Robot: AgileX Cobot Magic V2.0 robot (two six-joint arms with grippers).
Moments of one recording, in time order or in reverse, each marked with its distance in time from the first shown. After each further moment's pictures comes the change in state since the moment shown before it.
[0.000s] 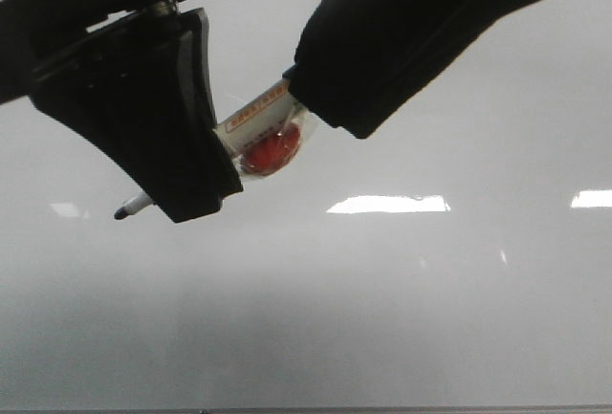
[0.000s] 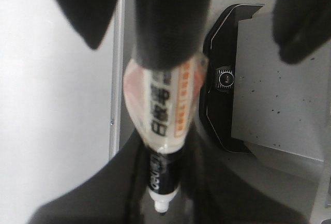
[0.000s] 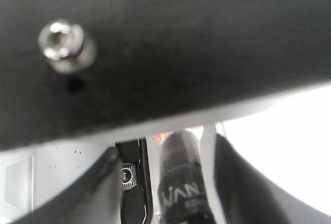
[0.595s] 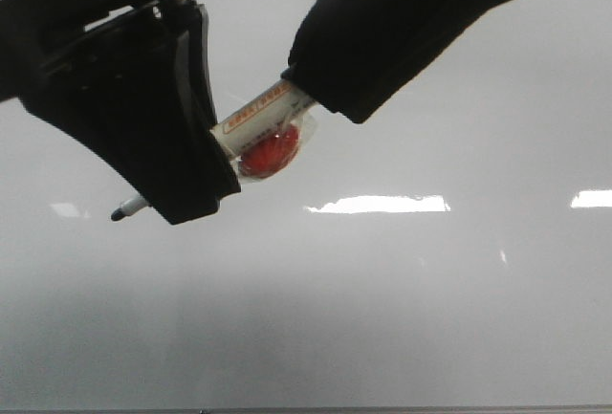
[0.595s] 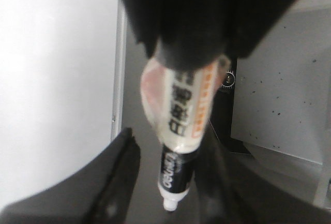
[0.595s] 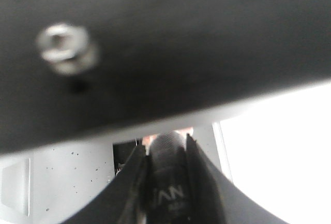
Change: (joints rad) left arm 0.000 0.000 -0.015 0.027 0.004 -0.058; right arm 0.000 0.000 0.000 0.000 -0.009 0.005
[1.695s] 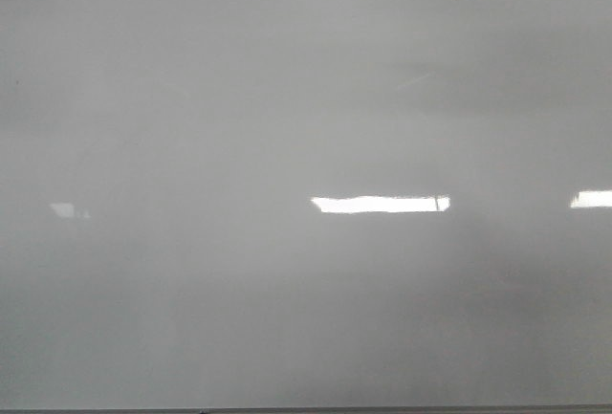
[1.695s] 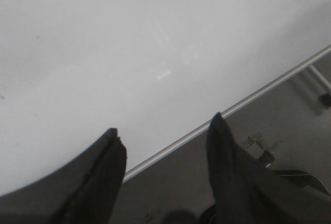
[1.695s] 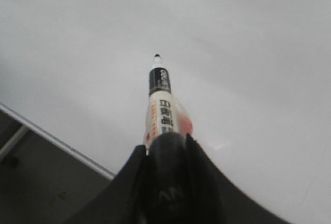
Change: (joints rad) left arm 0.417 -0.592 0.253 0.103 -0.108 -0.552; right arm -0.350 -0.431 0.222 -0.255 -0.288 0.654
